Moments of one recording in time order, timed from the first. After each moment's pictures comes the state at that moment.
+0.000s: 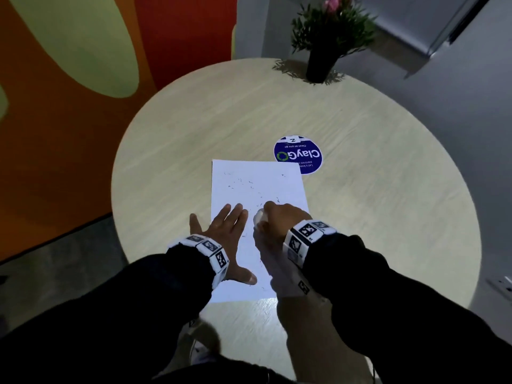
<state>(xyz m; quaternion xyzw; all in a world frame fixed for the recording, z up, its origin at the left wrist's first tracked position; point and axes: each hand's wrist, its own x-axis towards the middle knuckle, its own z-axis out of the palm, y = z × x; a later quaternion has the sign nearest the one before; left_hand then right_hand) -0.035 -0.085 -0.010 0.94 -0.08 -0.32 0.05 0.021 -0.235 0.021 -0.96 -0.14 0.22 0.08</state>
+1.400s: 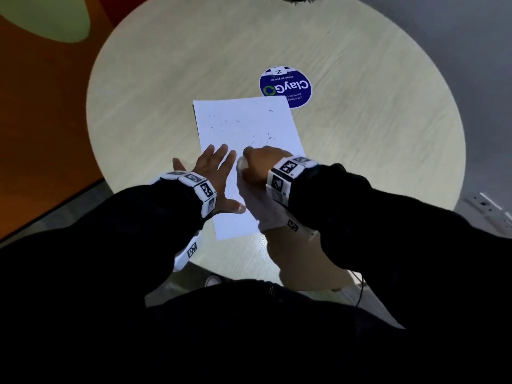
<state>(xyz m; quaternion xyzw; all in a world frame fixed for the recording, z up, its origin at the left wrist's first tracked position) -0.030 -0.060 -0.028 0.96 -0.11 -0.27 0.06 -0.002 -0.209 0.008 -0.98 -0.16 0.10 0.04</state>
